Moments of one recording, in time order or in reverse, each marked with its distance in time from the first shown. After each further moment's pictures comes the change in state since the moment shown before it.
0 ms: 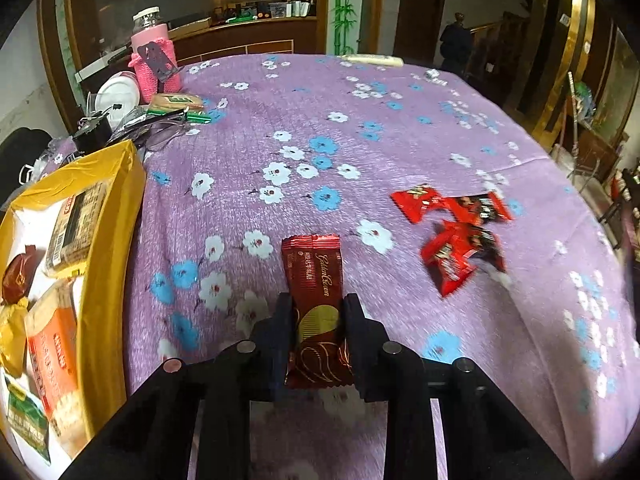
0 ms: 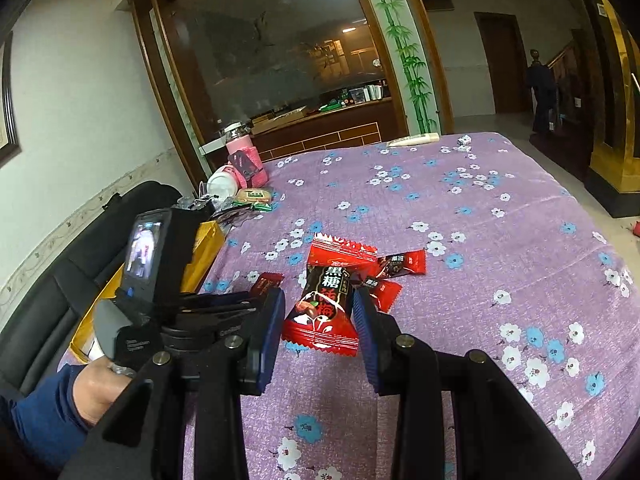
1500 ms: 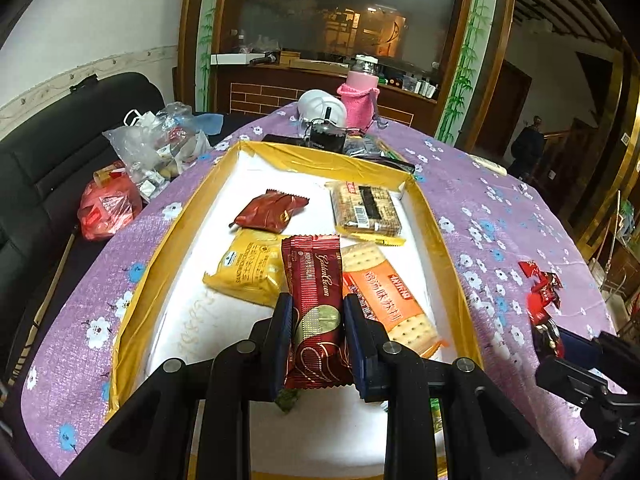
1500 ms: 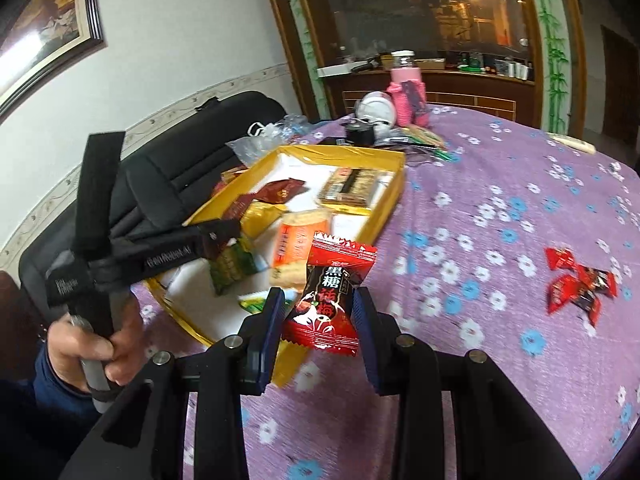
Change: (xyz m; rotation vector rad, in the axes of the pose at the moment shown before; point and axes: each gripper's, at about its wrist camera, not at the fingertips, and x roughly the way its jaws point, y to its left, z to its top) left arm -0.122 0.200 -0.089 -0.328 -0.214 0.136; right arm 0.064 0.191 -0.023 -0.286 0.246 0.305
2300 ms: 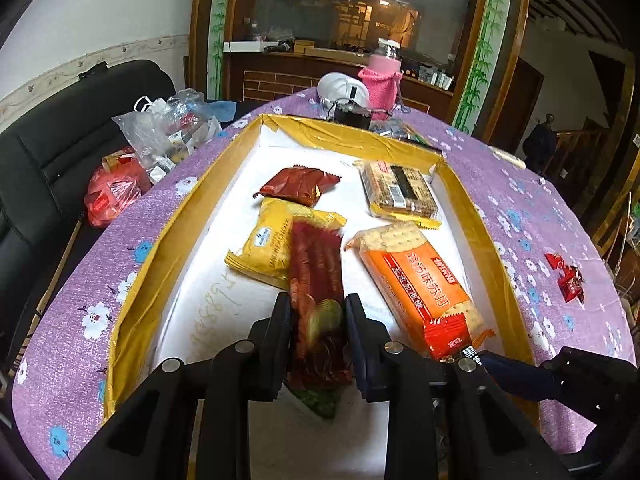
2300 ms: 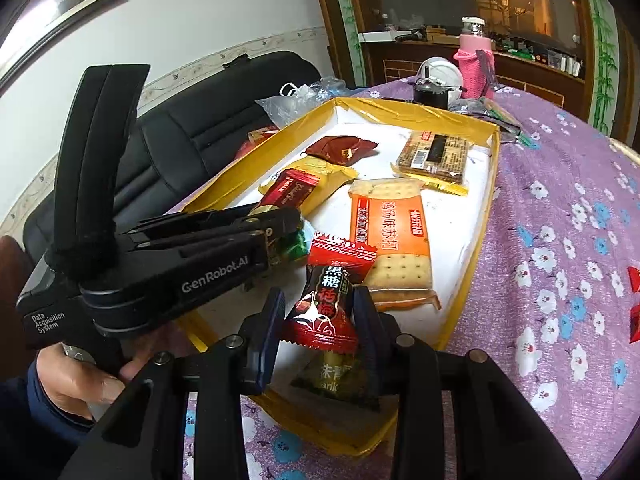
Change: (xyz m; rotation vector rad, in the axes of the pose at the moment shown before) left arm 0.026 0.020 -0.011 -0.015 0.036 0.038; right arm 0.079 0.043 -0.006 -0.067 0.113 0.063
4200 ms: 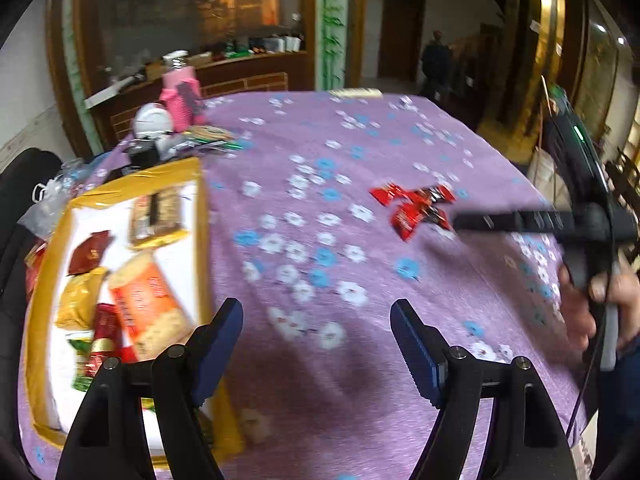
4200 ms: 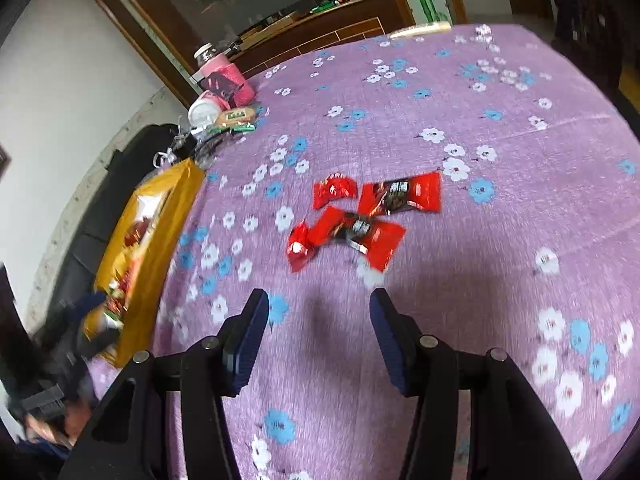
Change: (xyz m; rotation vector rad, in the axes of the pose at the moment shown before) left arm -0.041 -0.208 -0.019 0.411 0.090 -0.205; right arm -0.147 -0.277 -0.061 0.537 -0.021 -0.120
